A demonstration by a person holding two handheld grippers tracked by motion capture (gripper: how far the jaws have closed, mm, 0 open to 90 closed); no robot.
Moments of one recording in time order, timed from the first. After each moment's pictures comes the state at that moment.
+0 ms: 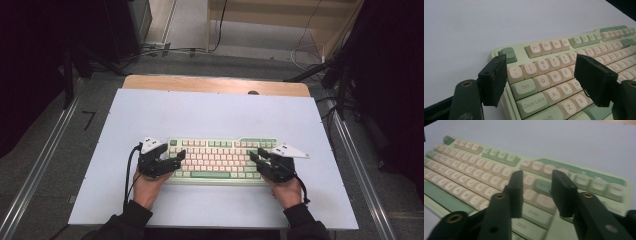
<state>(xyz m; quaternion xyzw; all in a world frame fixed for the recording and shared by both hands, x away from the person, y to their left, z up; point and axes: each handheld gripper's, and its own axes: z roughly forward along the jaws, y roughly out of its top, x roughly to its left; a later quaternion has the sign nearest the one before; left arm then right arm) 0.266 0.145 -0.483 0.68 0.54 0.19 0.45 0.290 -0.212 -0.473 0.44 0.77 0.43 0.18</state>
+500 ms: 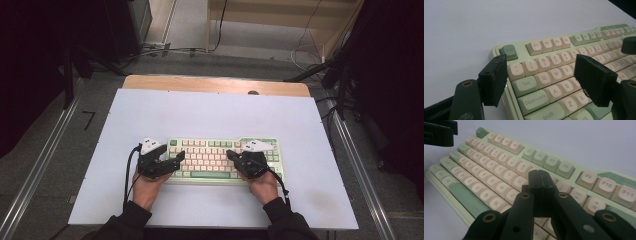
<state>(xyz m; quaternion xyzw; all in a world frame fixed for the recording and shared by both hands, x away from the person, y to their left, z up) 0.265 0.146 -0.484 0.68 0.54 0.19 0.45 0.300 -0.151 -0.481 0.39 0.81 0.43 0.14</state>
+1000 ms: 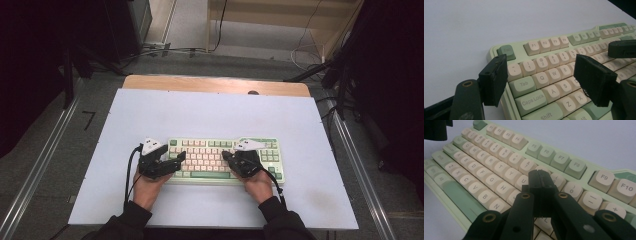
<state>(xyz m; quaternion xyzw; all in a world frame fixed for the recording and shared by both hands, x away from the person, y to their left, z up) 0.264 0.144 -0.484 0.69 0.54 0.19 0.45 0.305 -0.138 -0.488 0.39 0.82 0.41 0.13</state>
